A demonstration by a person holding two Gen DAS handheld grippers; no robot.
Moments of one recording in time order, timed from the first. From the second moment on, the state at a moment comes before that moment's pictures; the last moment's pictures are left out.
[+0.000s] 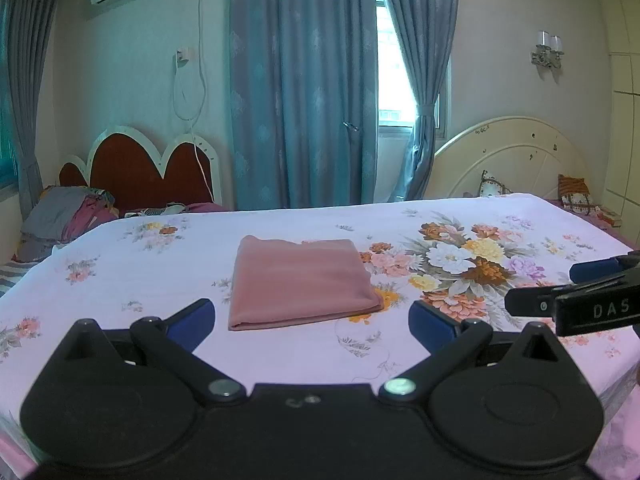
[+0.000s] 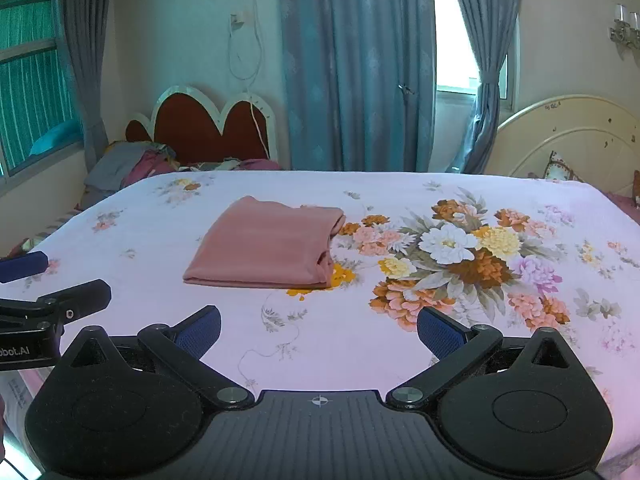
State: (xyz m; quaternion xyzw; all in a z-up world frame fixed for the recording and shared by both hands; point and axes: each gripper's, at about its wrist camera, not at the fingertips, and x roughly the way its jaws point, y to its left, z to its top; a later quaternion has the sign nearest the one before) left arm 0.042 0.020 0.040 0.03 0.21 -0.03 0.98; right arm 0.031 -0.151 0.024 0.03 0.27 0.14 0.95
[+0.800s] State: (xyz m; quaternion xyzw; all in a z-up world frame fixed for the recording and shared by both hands) left arm 0.049 0.024 0.043 0.04 0.21 -0.05 0.98; right arm 0.041 -0.166 0.025 0.04 0.27 0.14 0.95
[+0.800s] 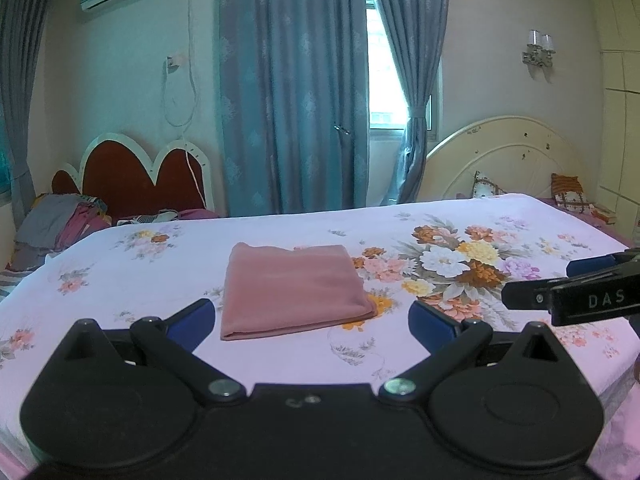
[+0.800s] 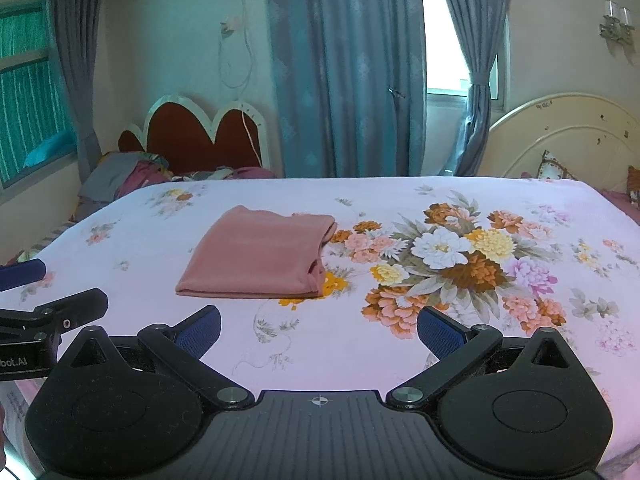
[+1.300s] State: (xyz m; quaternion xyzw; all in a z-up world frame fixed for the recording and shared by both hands) left arm 0.051 0.026 0.044 0.04 0.21 -0.05 0.98; right arm 0.042 -0.163 0.023 0.04 0.27 0.14 0.95
